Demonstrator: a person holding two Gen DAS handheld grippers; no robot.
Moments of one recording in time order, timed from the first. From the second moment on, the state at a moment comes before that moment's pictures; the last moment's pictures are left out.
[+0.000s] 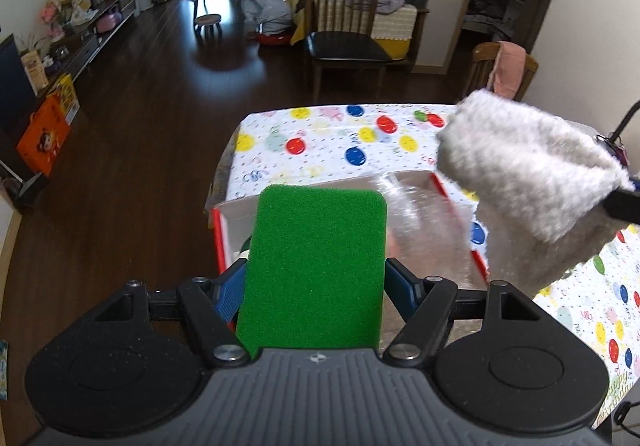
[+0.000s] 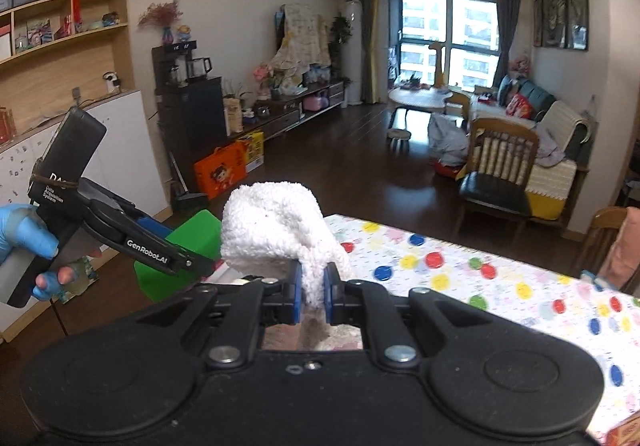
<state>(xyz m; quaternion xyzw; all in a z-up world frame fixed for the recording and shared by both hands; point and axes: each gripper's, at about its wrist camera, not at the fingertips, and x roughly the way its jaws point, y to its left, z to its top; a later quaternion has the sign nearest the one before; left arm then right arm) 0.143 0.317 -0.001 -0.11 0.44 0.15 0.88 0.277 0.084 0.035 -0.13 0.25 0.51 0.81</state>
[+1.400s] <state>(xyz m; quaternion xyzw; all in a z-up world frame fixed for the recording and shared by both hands) 0.176 0.322 -0.128 -0.14 0.49 0.15 0.85 0.265 0.163 -0.113 -0.22 0.36 0.46 0.78</state>
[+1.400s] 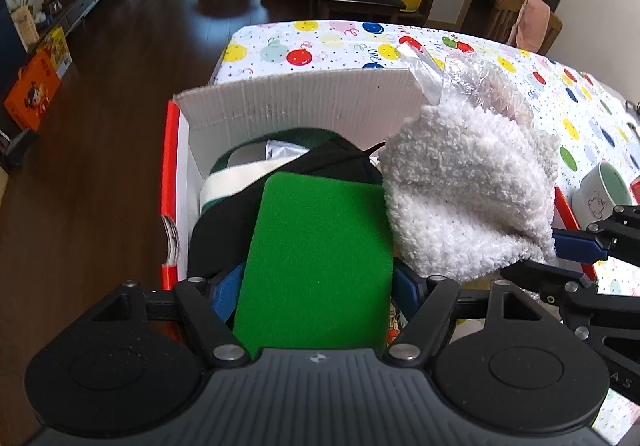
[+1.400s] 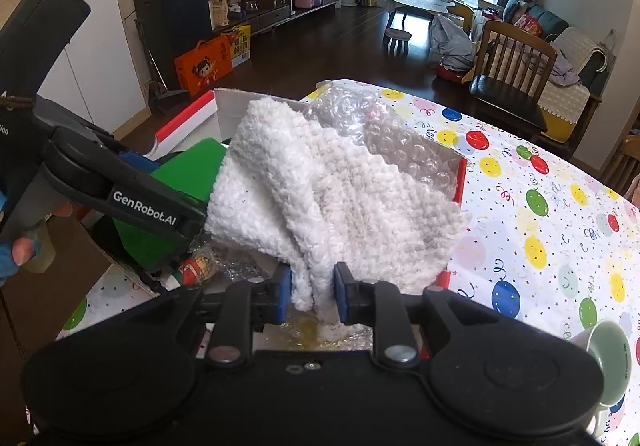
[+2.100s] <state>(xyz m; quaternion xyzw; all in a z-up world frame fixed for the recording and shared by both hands) 0.123 0.314 -0.084 -0.12 0.41 0.15 0.89 0.256 0.135 -0.073 -0.16 0.34 0.49 0.79</state>
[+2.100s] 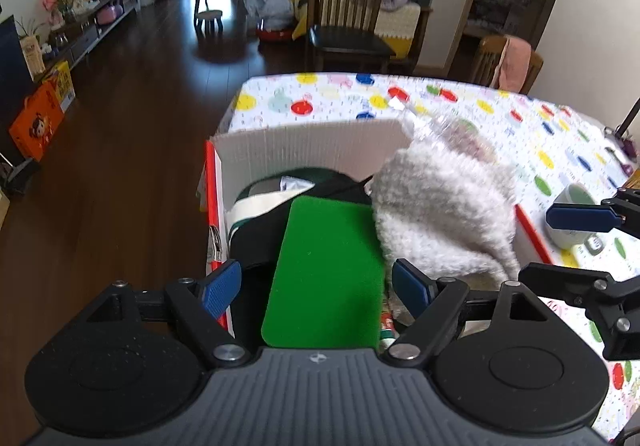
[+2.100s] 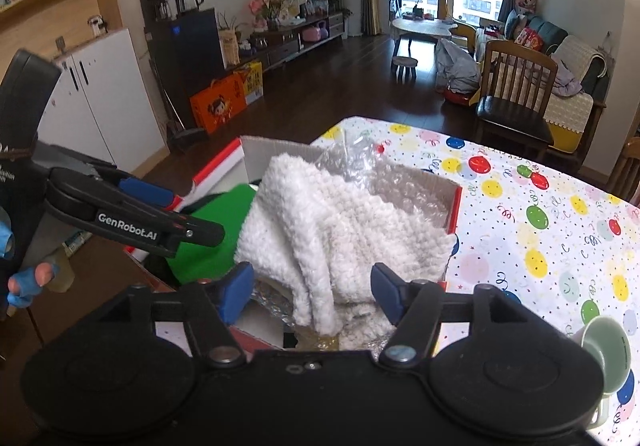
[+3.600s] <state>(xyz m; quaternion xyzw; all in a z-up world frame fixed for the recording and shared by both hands) 0.039 0.232 -0.006 -0.08 0.25 0.16 0.95 0.215 0.064 -0.025 -0.03 0.23 0.49 0.84</state>
